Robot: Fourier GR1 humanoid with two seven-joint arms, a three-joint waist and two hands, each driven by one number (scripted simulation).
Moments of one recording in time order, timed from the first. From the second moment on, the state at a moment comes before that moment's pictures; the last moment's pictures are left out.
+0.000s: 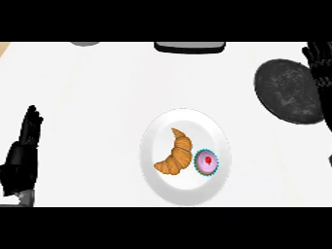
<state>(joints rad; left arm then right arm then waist) 0.03 0.33 -0.05 -1.46 0.06 0.35 -0.19 -0.31 -0.49 0.06 -1.60 -0.14 -0.09 -0.18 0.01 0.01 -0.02</state>
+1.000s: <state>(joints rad) -0.19 0.33 -0.06 -1.48 0.16 0.22 0.05 0.07 -0.42 0.39 -1.79 0.30 -0.34 -0.06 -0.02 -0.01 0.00</state>
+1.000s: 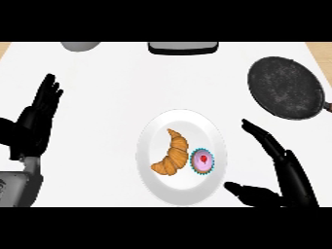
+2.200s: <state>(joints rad) -0.26 0.30 -0.01 -1.41 0.14 0.15 0.05 -0.50 -0.30 0.49 -2.00 0.39 0.21 0.87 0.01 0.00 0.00</state>
